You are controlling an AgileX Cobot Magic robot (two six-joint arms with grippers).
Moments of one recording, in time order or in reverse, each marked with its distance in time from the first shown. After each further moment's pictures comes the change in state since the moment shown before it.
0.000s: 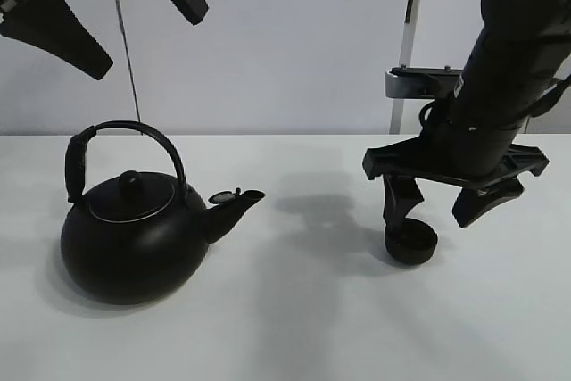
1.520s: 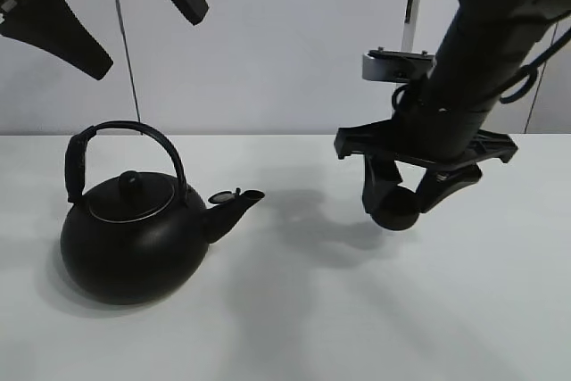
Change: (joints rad) left arm 0.000 0.000 0.000 -0.001 0.000 0.000; right arm 0.029 0.017 -0.066 0.053 0.028 0.002
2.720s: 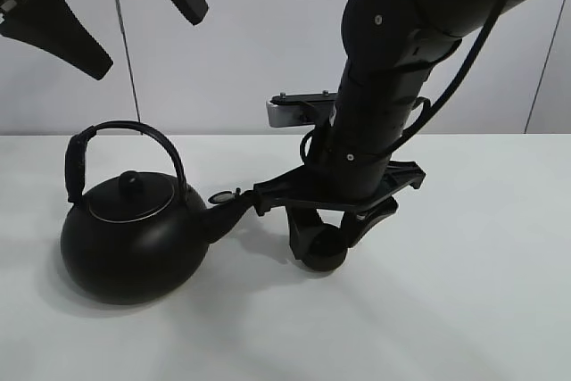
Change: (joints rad) left arm 0.000 0.000 0.000 0.000 0.000 0.000; right arm 0.203 0.157 -0.129 -0.037 0.020 -0.005
